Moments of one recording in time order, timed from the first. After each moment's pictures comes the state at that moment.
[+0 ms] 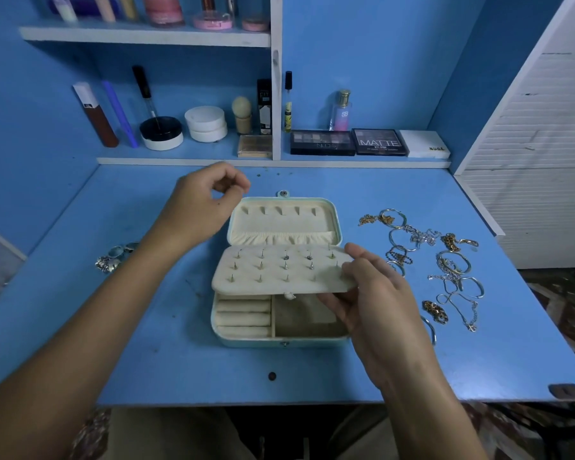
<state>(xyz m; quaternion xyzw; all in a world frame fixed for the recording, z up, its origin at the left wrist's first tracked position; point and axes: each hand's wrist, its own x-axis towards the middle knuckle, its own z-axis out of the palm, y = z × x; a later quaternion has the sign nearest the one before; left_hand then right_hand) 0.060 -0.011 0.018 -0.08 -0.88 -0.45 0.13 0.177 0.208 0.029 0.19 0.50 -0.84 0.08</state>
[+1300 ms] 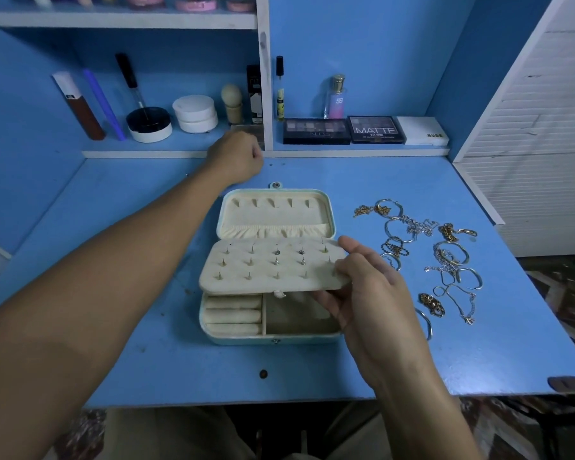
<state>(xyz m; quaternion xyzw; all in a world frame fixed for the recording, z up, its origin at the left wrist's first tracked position) -0.068 0.021 0.003 -0.05 -0.98 -0.19 0.07 0.176 0.210 0.025 0.18 0.48 -0.86 0.07</state>
